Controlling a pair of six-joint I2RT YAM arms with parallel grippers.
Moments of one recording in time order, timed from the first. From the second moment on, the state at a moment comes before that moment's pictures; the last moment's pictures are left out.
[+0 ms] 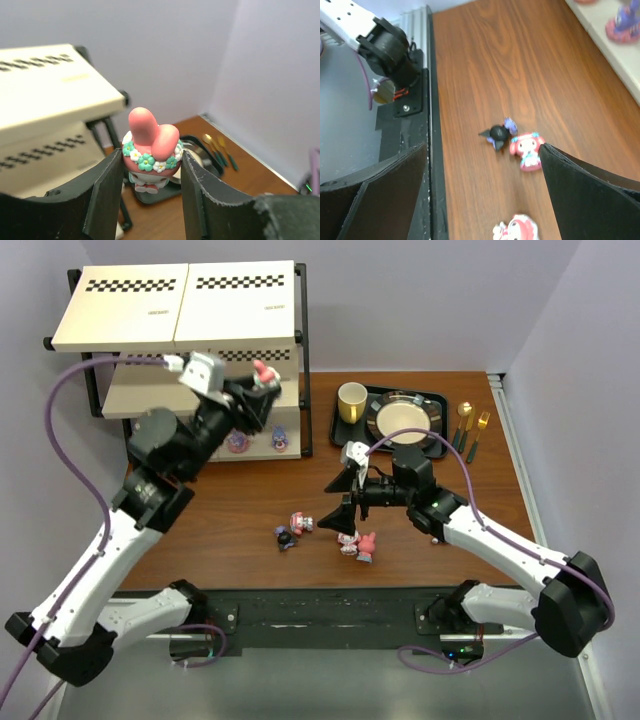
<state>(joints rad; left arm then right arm) -0.60 0.97 1.21 -0.03 0.00 -0.13 0.68 1.17 0.77 0.11 -0.75 0.02</state>
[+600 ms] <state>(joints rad) -0.06 1.34 1.82 -0.34 -0.08 -0.07 0.68 1.11 0.69 0.09 -0.64 0.07</state>
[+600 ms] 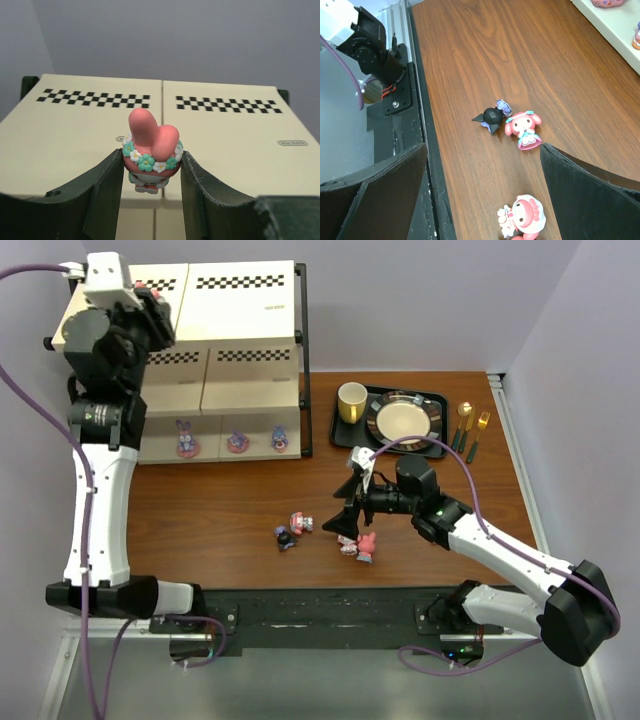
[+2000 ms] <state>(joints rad) 0.41 1.60 1.85 -0.11 0.34 -0.13 0.68 1.17 0.68 0.11 -0.72 0.12</state>
